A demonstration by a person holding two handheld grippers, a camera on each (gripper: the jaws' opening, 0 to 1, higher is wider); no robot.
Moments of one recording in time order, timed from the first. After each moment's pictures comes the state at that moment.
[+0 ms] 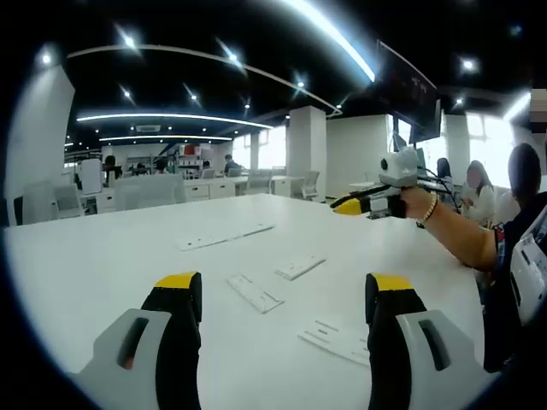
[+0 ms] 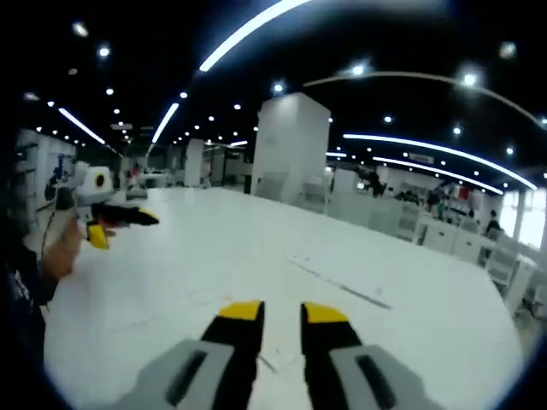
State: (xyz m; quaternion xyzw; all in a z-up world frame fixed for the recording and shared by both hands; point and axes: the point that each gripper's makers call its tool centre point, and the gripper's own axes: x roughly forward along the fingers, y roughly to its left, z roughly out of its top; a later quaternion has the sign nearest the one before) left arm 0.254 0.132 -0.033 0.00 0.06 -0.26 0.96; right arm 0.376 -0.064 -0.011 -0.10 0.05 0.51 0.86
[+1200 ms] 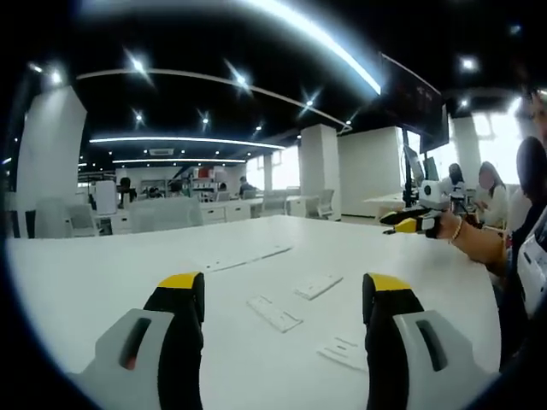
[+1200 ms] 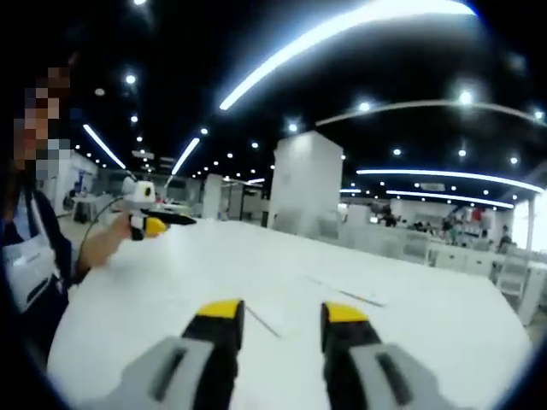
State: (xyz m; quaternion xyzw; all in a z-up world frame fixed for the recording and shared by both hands) left arm 0.258 0.143 -0.012 0.01 0.00 -0.23 0.97; right arm 0.341 -0.139 -0.035 -0.07 -0.01 0.54 0.84
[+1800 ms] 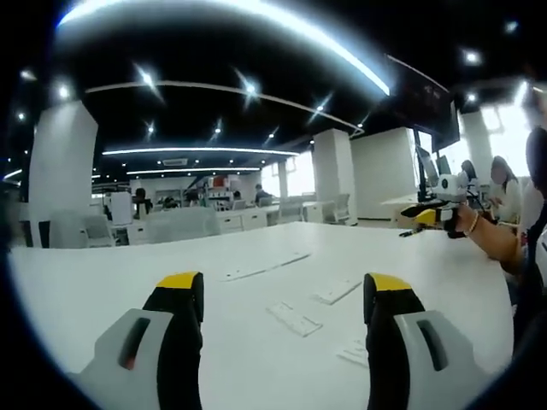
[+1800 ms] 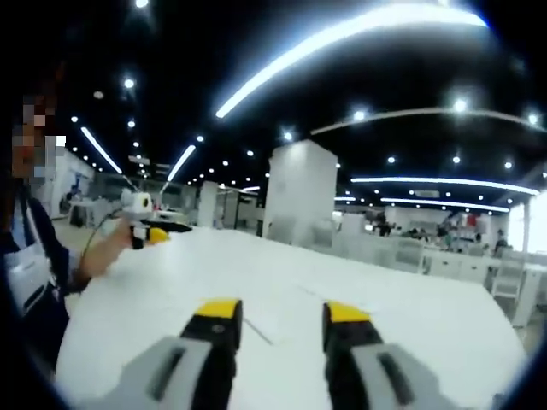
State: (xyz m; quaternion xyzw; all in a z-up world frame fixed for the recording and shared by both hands) left arm 0.260 0.162 0.000 0.03 -0.03 -0.18 0.98; right arm 0.338 -0.162 -0.008 -0.05 -0.03 0.53 0.84
